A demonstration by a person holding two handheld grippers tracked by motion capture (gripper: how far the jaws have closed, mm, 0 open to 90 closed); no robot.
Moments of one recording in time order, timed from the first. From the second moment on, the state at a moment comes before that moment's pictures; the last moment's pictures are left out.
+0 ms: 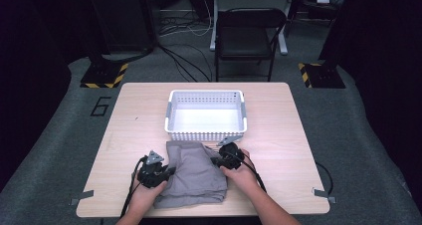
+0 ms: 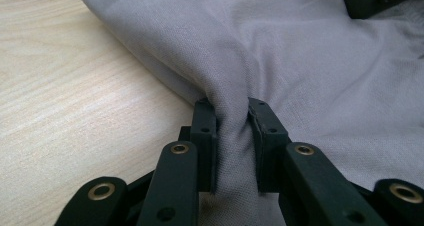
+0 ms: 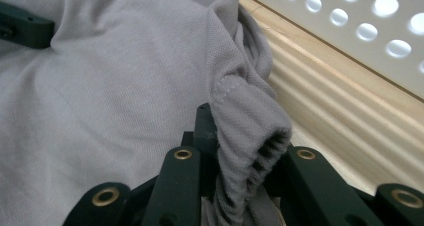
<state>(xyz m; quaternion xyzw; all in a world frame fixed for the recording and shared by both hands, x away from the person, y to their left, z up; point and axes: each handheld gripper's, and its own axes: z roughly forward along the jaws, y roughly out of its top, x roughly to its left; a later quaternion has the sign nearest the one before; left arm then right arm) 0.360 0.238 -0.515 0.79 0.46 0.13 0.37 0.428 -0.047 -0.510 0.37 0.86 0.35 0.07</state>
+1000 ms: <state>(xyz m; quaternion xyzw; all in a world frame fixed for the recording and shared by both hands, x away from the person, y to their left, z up) 0.353 0.224 -0.486 0.81 0.46 0.10 0.35 0.418 -0.055 -0.481 0.38 0.88 0.29 0.06</state>
